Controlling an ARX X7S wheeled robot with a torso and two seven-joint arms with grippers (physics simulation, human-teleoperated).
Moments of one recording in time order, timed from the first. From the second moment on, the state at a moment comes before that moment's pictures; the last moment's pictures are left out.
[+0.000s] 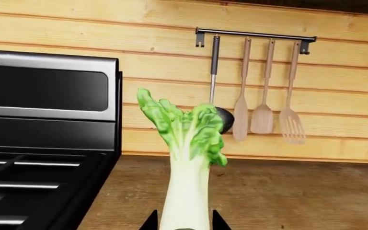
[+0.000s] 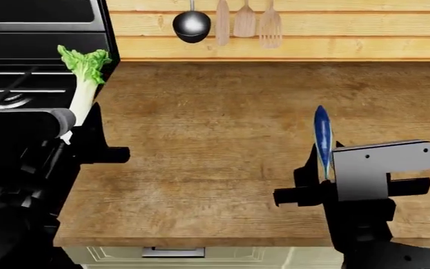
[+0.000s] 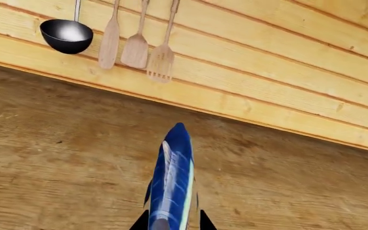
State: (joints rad) left arm -0.49 -0.78 0.21 0.68 -1.11 -0.55 -0.72; right arm 0.66 0.75 -0.52 -0.81 1.22 0.91 1.25
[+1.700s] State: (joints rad) left arm -0.59 -0.90 0.20 0.75 -1.18 -0.66 -0.83; right arm 0.85 0.74 -0.51 -0.85 1.45 0.99 1.37
